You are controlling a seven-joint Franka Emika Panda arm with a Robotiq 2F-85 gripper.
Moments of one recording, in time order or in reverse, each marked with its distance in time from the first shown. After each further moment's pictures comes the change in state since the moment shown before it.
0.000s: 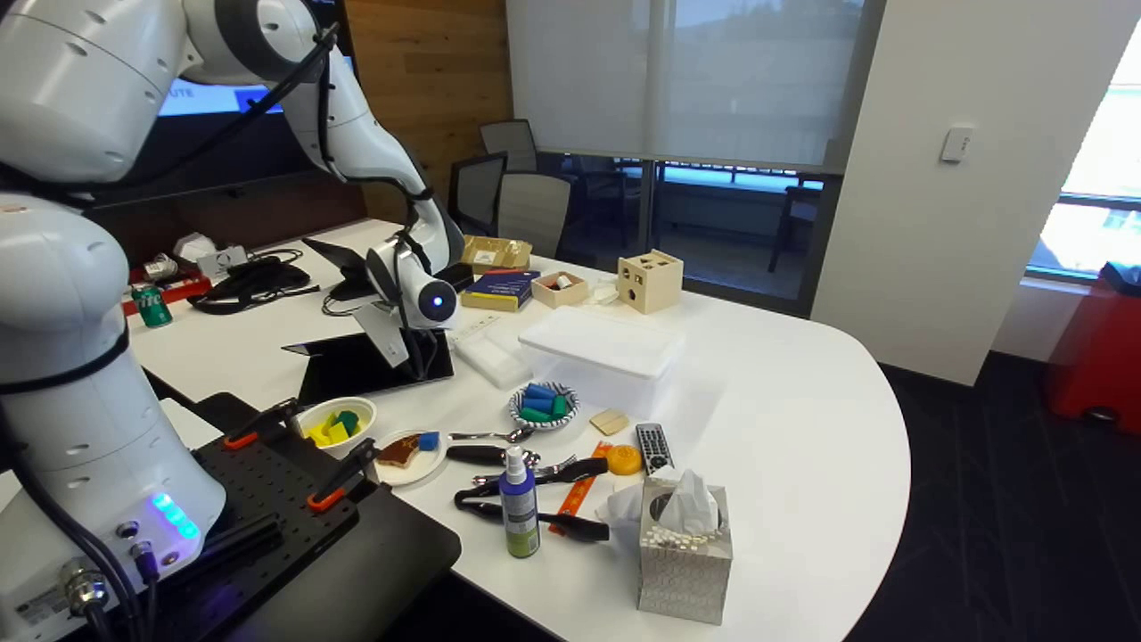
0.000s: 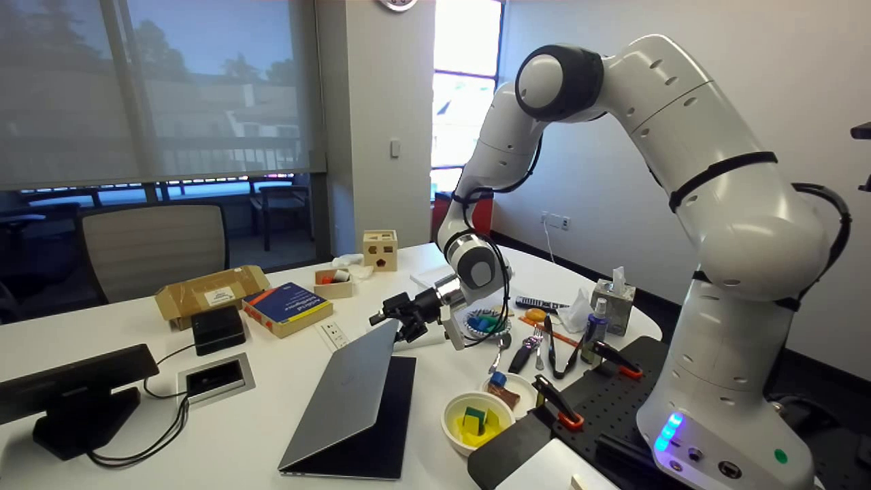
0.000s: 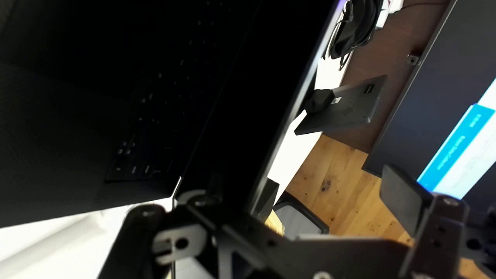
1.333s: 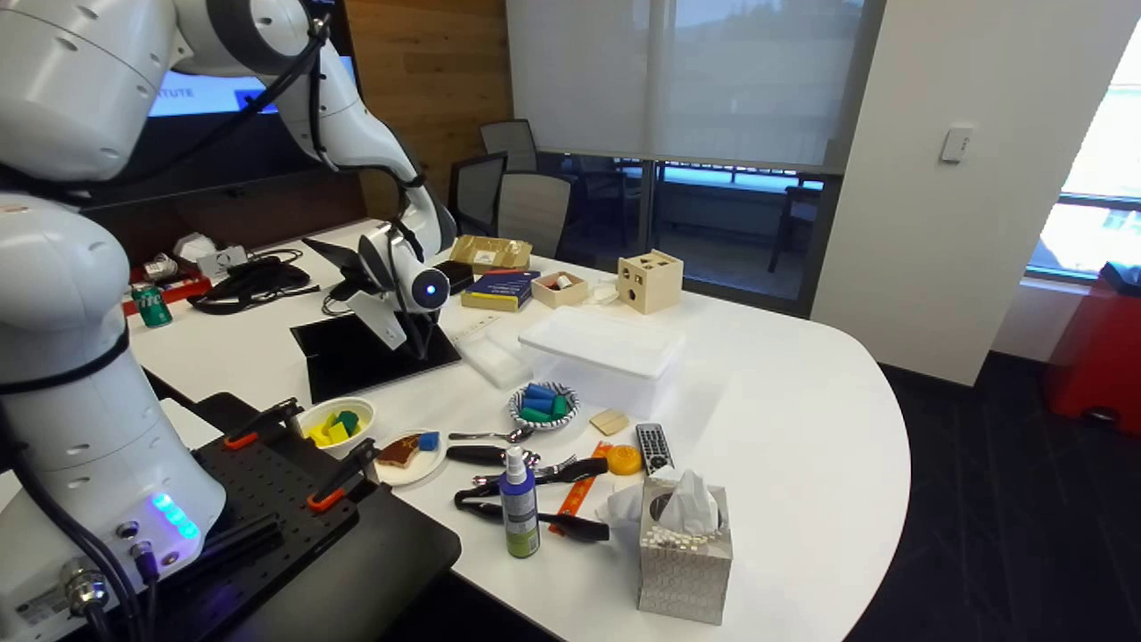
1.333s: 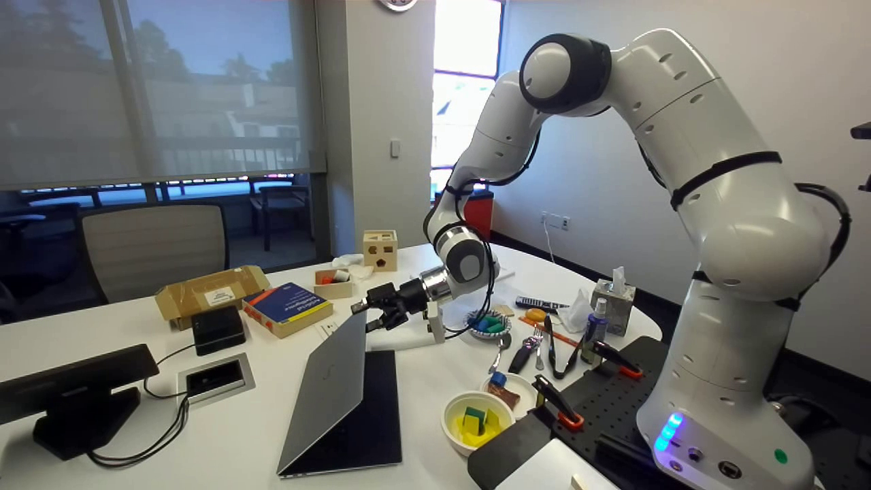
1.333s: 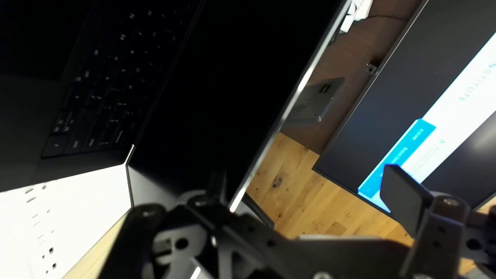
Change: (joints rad) arm 0.007 -0.035 0.043 0.020 0.029 -0.038 -0.123
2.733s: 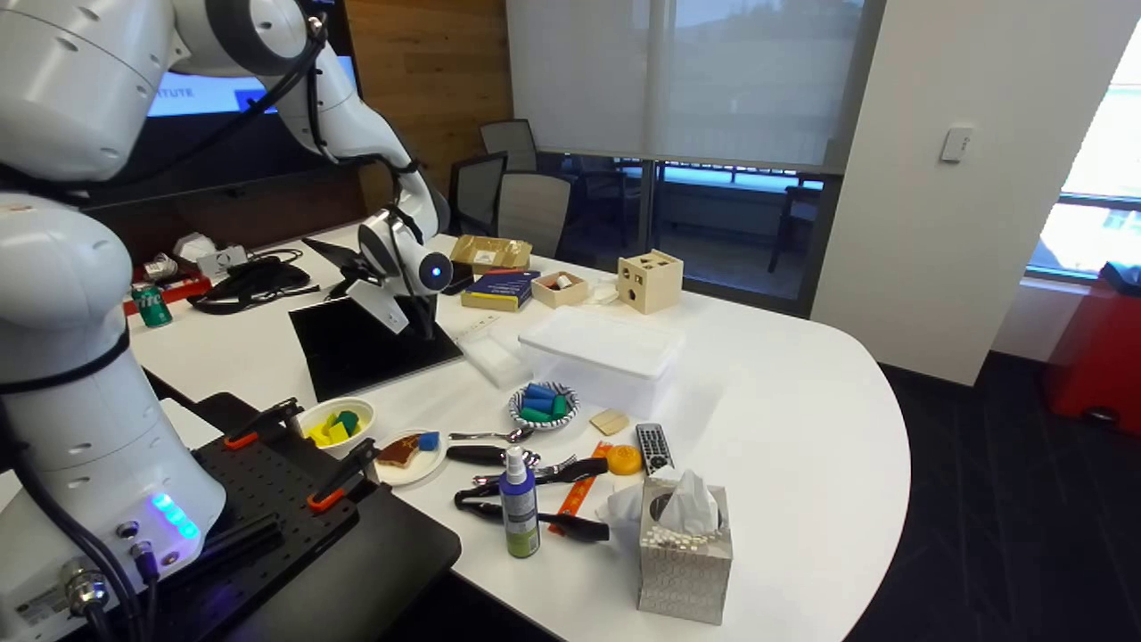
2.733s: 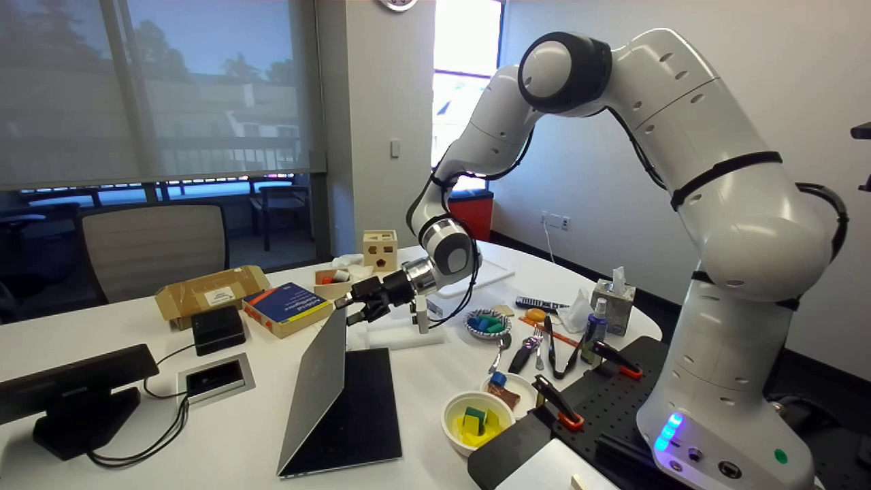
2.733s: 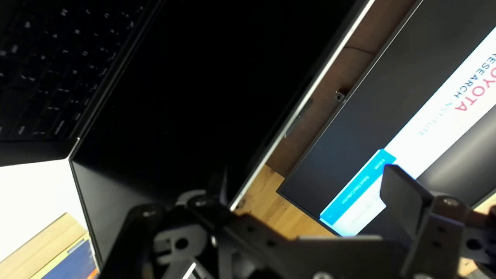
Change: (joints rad) arm 0.023 0.002 0.019 0.078 -0.103 -0.009 0.000
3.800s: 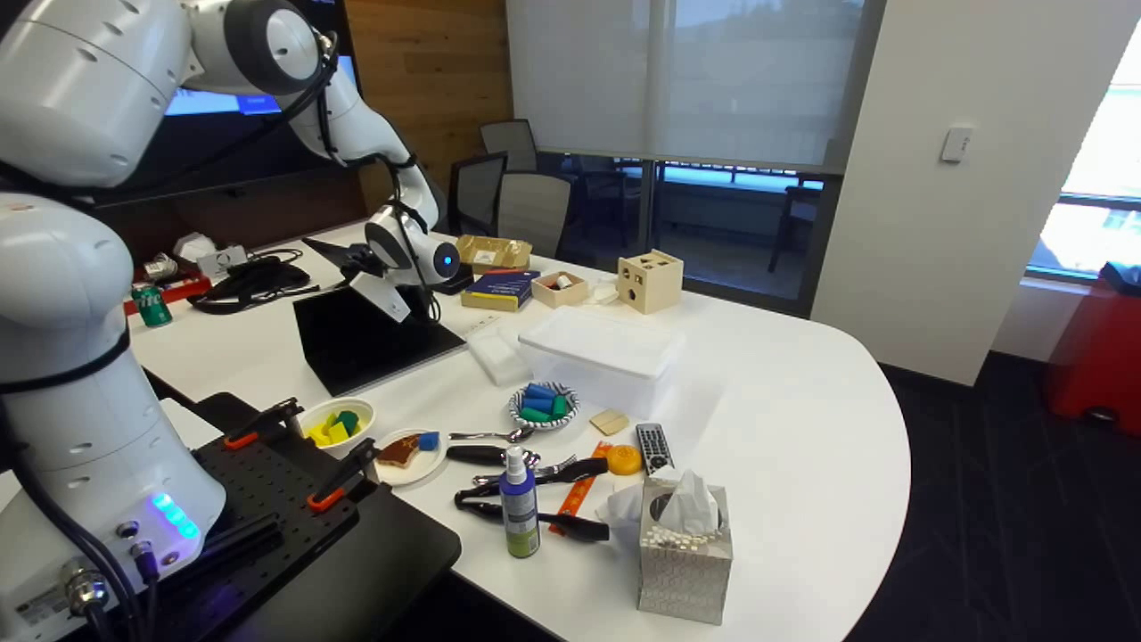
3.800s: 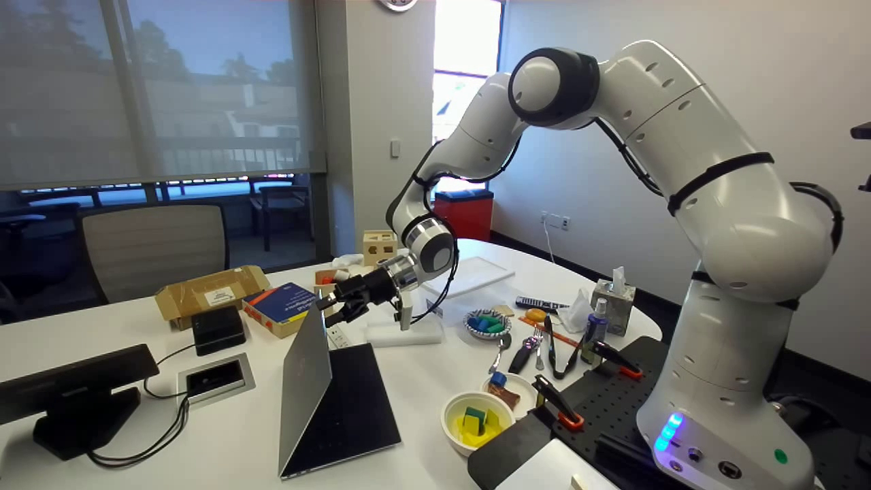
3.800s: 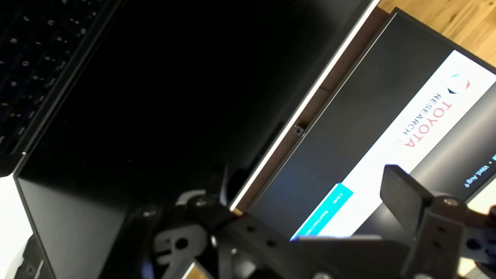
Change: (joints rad) arm 0.009 0.073 0.025 0.148 -0.171 -0.065 0.078
